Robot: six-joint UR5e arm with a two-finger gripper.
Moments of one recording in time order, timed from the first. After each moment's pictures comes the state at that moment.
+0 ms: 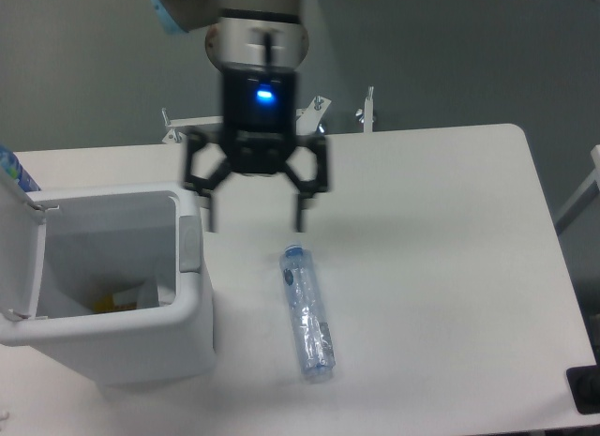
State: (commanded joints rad) arm 2.49 -1.75 -1.50 -0.79 1.22 0.07
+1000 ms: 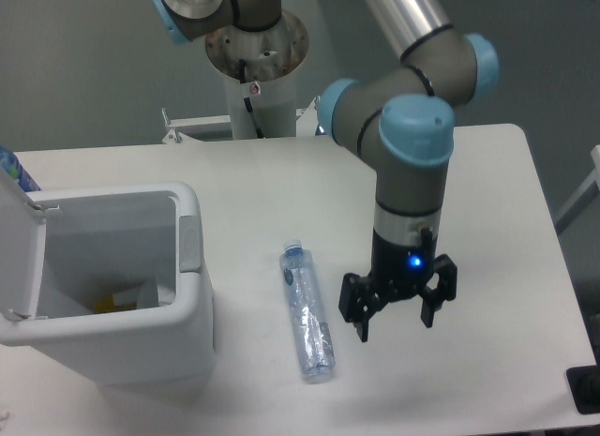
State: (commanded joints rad) arm 2.50 -2.10 -1.46 -0.79 1.35 0.23
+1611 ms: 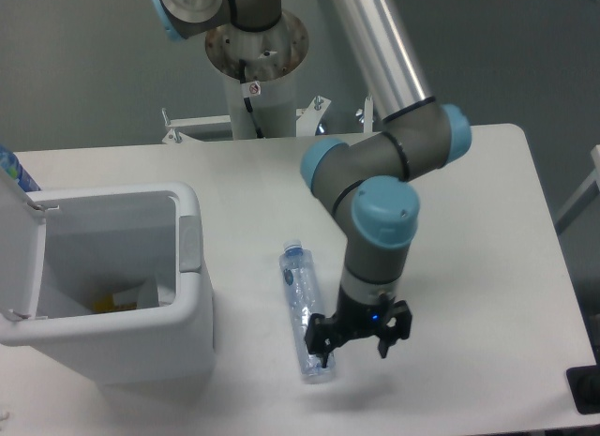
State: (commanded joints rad) arm 2.38 -2.20 -1.49 -0.79 1.43 0.22
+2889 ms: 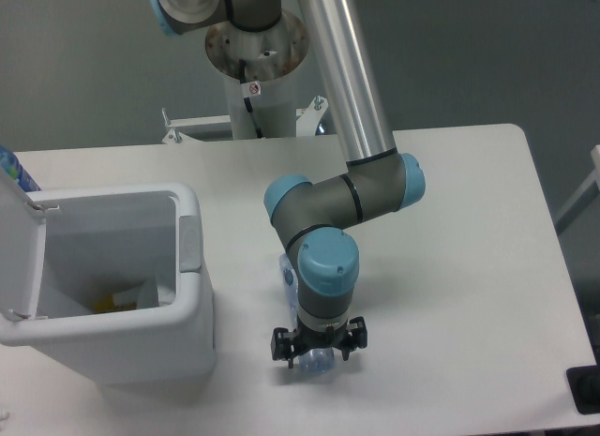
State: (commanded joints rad) arm 2.35 -2.25 -1.52 -0.77 1.51 0.22
